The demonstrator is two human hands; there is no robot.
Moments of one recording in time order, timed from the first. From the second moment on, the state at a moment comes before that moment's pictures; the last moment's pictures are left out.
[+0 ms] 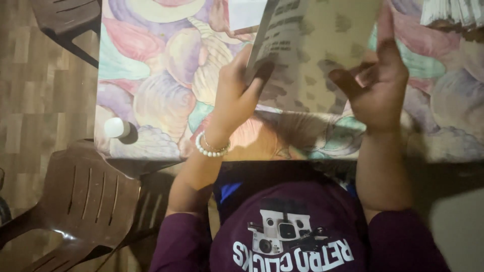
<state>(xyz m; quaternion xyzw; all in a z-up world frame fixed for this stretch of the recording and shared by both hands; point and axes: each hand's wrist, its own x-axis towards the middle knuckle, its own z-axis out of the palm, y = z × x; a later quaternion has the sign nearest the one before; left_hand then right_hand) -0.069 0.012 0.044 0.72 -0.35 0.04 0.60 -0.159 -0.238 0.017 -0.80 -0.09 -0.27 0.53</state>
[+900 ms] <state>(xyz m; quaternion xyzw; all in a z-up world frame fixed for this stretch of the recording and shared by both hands) -0.083 0.061 0.008 0.72 -0.30 0.05 0.62 -0.082 -0.189 0.135 -0.94 -0.10 0.31 -0.06</state>
